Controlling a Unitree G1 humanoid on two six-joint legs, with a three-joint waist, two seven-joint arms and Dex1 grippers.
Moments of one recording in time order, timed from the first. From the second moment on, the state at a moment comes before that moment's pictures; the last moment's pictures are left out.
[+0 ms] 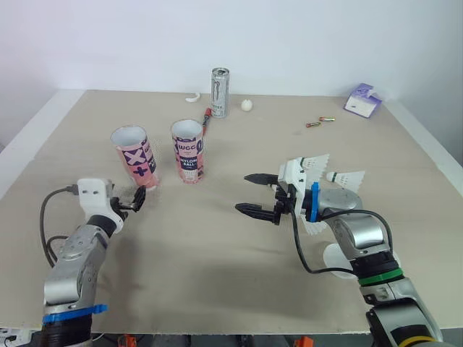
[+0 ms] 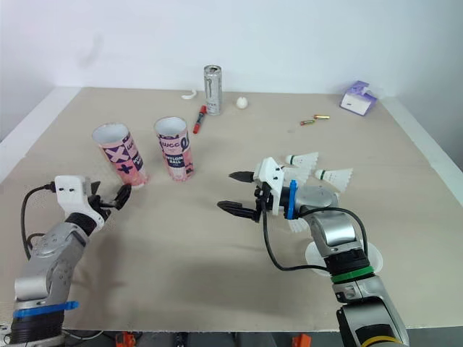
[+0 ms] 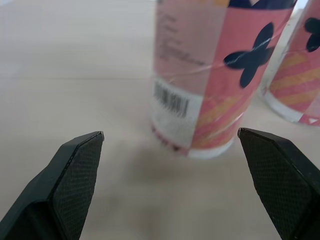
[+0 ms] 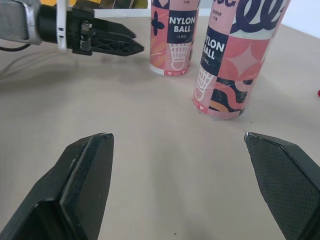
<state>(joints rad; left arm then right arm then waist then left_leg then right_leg) -0.14 0.34 0.28 -0.17 -0.35 0.43 -0.25 -0.53 -0.49 0.16 0.11 0.35 0.19 1.07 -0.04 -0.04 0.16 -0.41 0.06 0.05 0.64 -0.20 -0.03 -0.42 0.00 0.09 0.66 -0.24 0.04</state>
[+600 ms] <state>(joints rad) -0.35 0.40 0.19 0.16 -0.27 0.31 -0.38 -0.52 -0.50 0.15 0.10 0.33 0.19 1.04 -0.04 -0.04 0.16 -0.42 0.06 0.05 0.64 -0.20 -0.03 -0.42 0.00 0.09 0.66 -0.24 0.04</state>
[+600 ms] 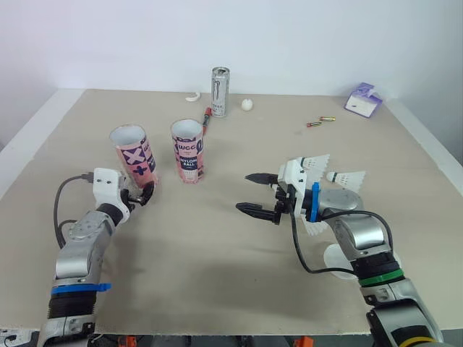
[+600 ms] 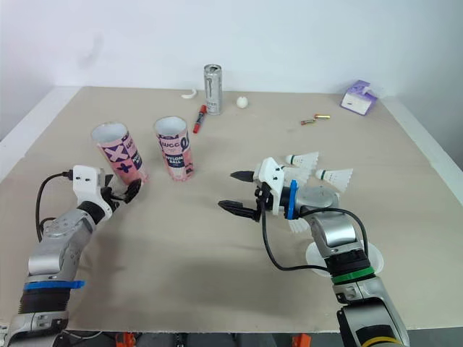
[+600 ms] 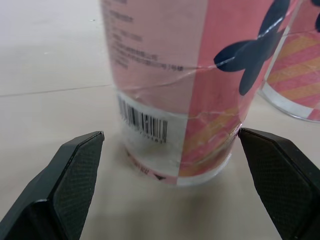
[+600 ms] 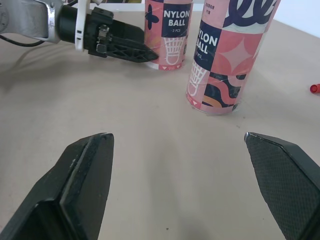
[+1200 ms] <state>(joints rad) -0.57 0.42 0.17 0.55 -0.21 0.14 -0.52 -0.52 -0.50 0.15 0.10 0.33 0.19 1.03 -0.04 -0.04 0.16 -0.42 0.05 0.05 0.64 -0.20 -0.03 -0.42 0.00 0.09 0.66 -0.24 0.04</state>
